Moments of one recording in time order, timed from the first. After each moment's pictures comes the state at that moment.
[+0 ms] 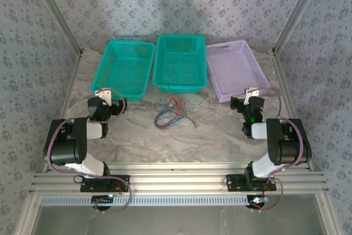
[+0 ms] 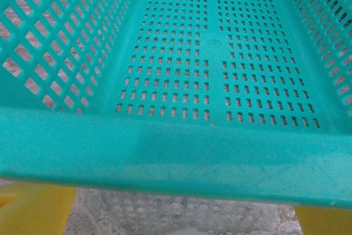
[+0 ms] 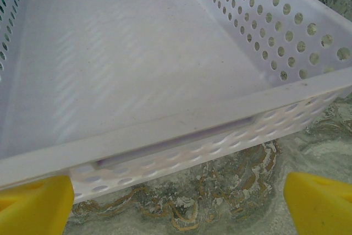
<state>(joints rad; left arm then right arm) 0.05 1.54 0.37 0.74 0.13 0.00 -0.01 1.53 0.36 0.76 0.11 0.01</state>
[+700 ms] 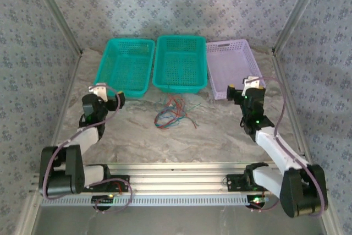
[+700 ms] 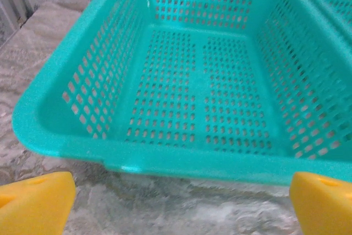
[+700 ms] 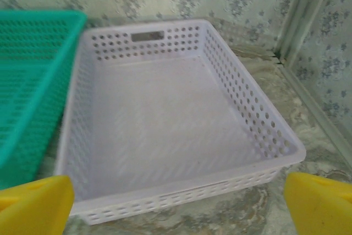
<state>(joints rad) 0.03 1.20 0.42 0.45 0.13 -0.10 0.18 1.01 0.56 0.15 0.27 0.07</state>
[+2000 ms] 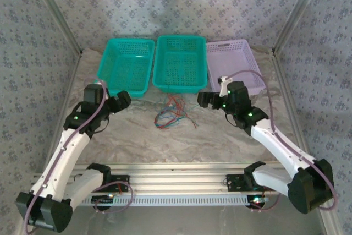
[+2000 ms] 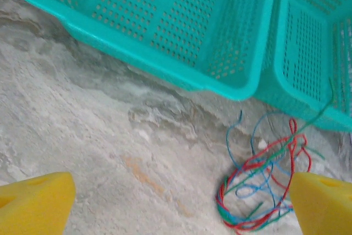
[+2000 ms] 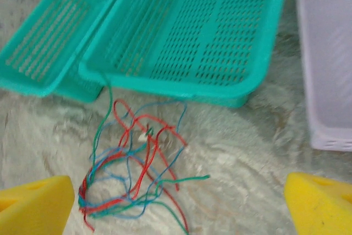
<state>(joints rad) -0.27 0.90 0.88 -0.70 -0.06 -0.60 0.47 1.10 0.78 -0.21 -0.12 0.36</state>
